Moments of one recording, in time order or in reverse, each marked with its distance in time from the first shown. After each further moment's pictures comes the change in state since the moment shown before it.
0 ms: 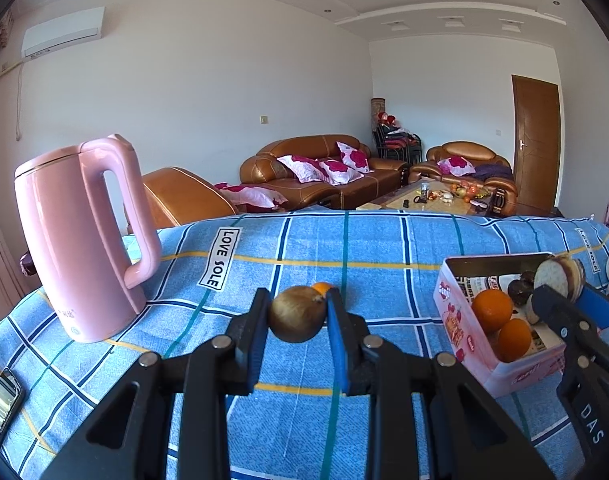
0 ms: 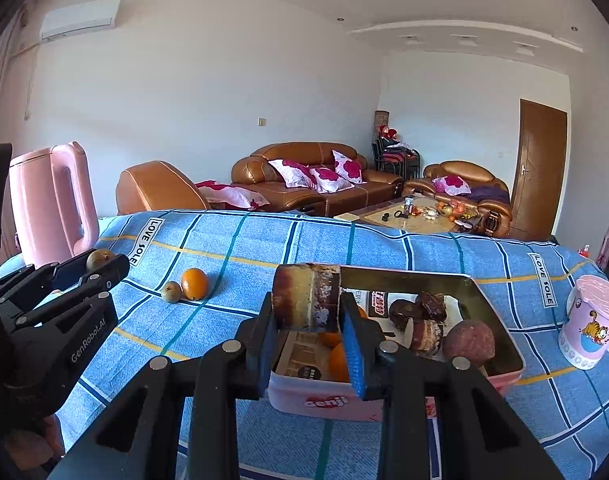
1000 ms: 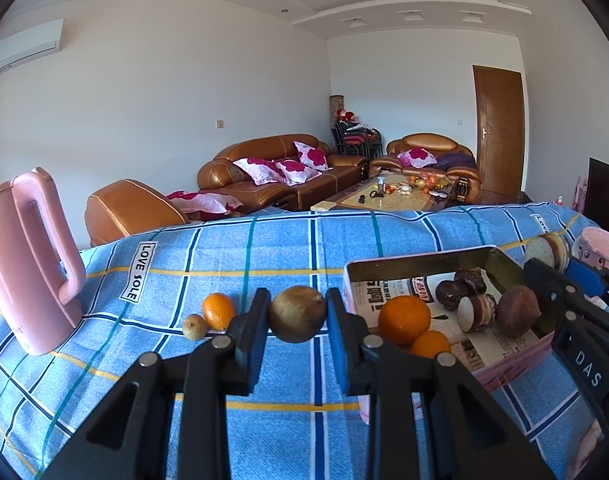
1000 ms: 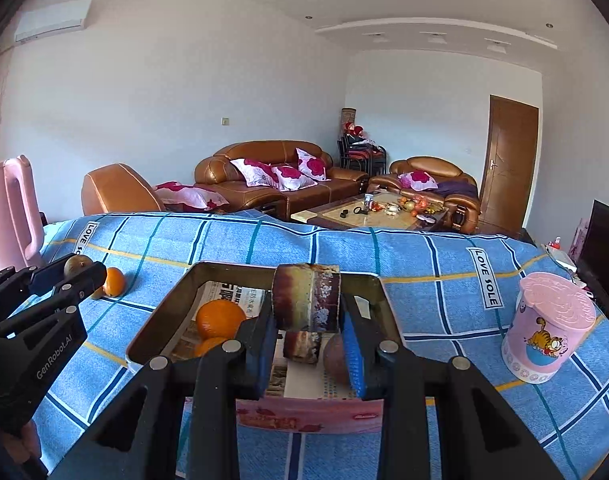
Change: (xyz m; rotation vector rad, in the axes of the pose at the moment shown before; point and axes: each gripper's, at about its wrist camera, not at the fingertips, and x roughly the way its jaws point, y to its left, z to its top) left arm 0.001 -0.082 0.005 0.069 0.002 -0.130; right arm 0.002 -0.087 -0.002 0.033 0.010 -0.124
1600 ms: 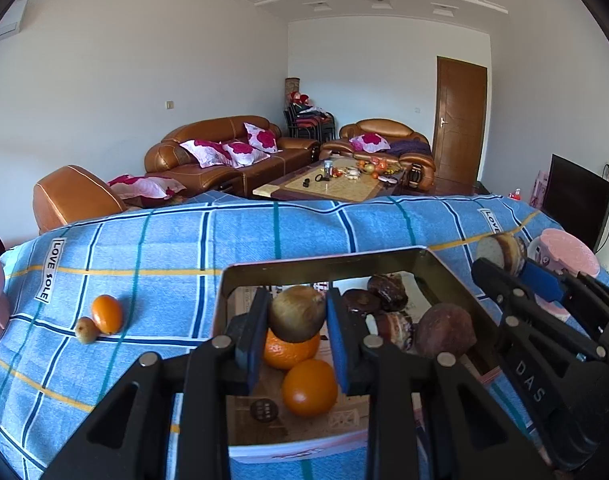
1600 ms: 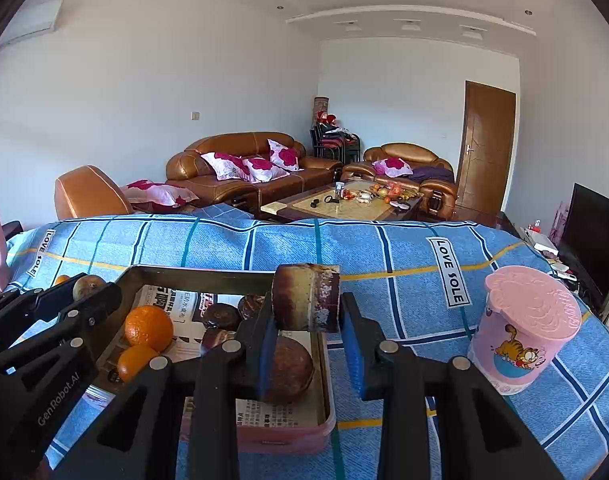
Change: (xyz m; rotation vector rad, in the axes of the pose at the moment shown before) left arm 0.032 -0.071 0.014 -0.005 0.085 -0.186; right arm 0.025 -0.044 0.007 0.026 0.051 -0.089
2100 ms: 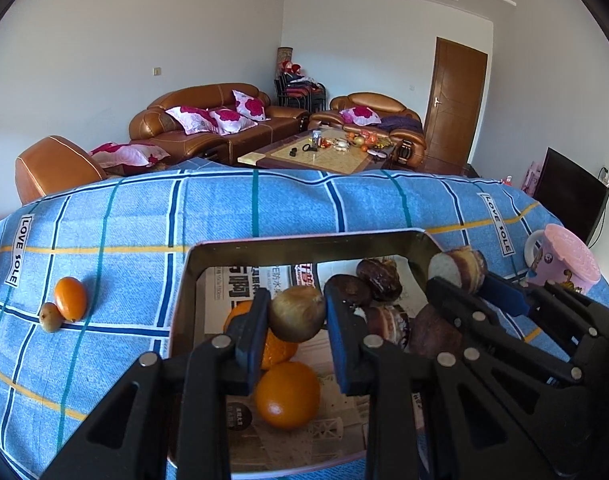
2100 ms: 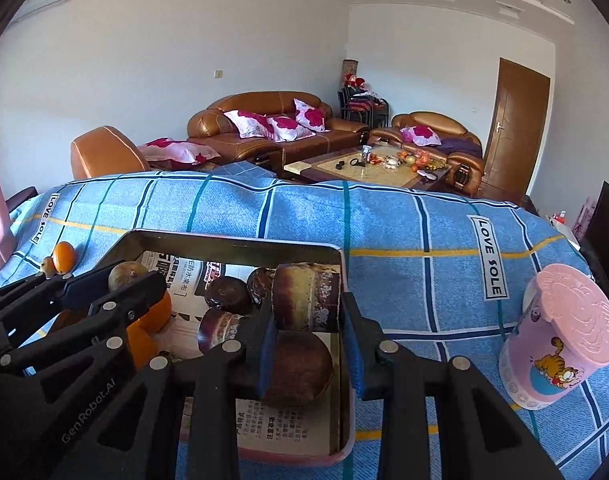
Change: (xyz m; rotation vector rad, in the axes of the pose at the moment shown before) left arm 0.029 0.000 0.003 -0.038 0.123 -0.068; right arm 0.040 0.006 0.003 -0.053 0.156 0.131
